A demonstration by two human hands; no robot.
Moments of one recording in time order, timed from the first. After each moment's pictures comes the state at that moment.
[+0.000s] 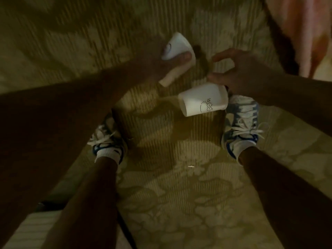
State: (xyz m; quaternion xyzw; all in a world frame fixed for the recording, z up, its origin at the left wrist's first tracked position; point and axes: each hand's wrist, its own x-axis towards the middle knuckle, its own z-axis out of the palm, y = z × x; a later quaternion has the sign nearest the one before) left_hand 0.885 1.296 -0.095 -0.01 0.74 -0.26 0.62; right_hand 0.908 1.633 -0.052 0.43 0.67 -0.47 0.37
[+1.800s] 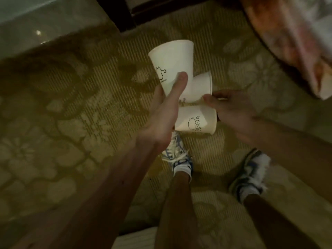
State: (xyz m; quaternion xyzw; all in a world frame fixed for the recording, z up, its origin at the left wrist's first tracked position) left_hand 0.672 1.333 0.108 -0.17 0.61 0.51 0.58; right_hand 0.779 1.451 0.090 0.59 0.56 -0.56 0.12
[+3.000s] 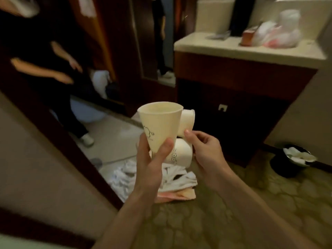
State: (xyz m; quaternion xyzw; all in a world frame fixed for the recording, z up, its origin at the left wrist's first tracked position) left_hand 0.881 1.469 0.865 0.45 0.41 0.63 0.48; right_hand 1.015 1.501 0.875 0.50 0.38 -0.58 -0.52
